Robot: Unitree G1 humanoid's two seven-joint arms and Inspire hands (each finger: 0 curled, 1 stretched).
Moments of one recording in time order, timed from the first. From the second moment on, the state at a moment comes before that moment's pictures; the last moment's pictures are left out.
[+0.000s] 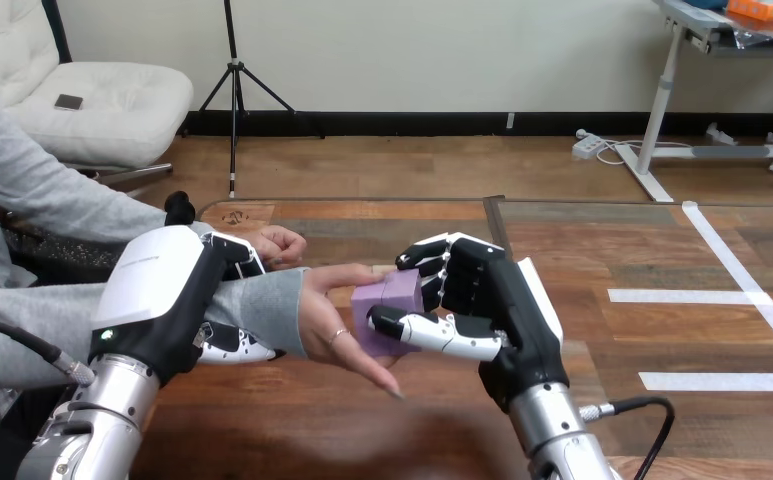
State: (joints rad) left arm -0.07 0.47 -0.10 0.16 0.64 -0.24 0.11; right arm -0.12 0.06 0.10 0.42 0.02 -0.42 0.13
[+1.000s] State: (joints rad) left arm -0.07 0.47 -0.10 0.17 0.65 -0.25 0.11; right arm -0.08 0.06 0.12 0.35 0.03 -0.38 0.14
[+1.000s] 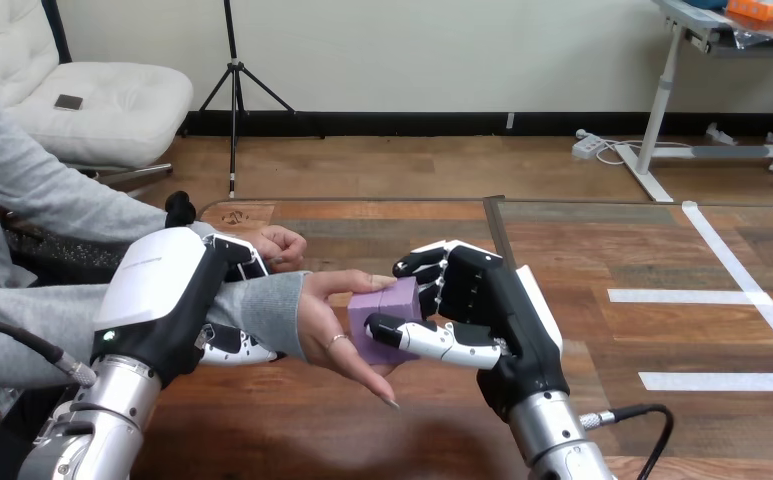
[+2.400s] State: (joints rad) left arm -0.06 0.47 -0.10 -0.02 0.65 -0.20 -0.01; right arm -0.07 0.04 0.17 0.20 0.00 -0.23 0.20
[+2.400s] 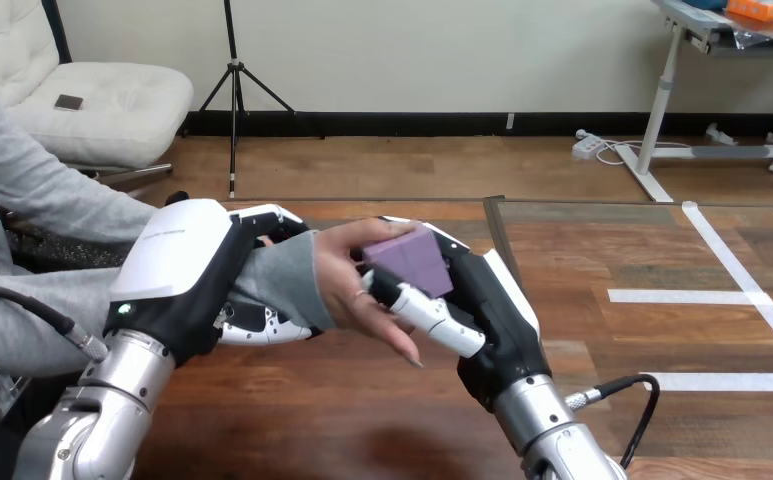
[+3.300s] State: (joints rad) left arm 0.03 0.47 -0.08 -0.14 0.59 -0.20 -0.03; right arm -0.06 0.01 0.14 0.20 0.08 -0.22 0.26
